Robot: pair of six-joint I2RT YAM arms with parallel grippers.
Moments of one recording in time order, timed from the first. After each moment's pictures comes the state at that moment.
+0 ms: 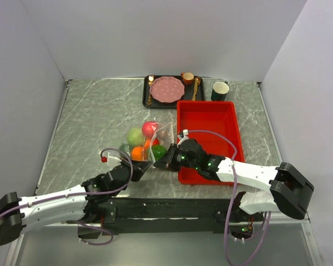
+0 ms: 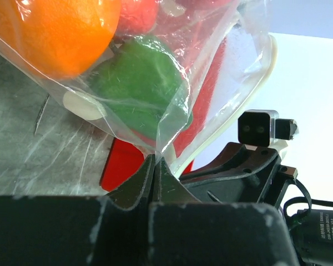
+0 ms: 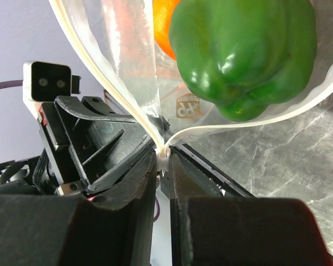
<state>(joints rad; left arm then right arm) -1.08 0.76 0.22 0.14 -0.53 -1.73 0.94 1.27 0.62 0.16 -0.14 1.24</state>
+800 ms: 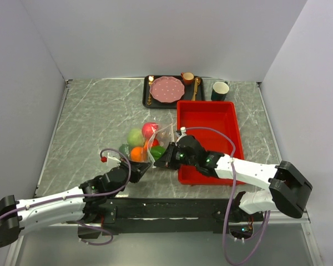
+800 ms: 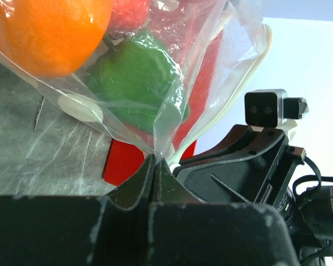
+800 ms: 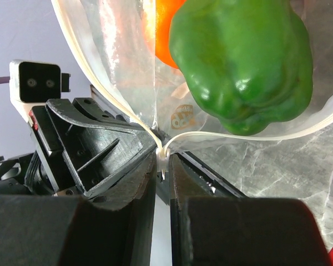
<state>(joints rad) -1.08 0.70 0.18 0.15 -0.49 -1.68 0.92 1.30 0.68 0.06 -0.16 1.16</state>
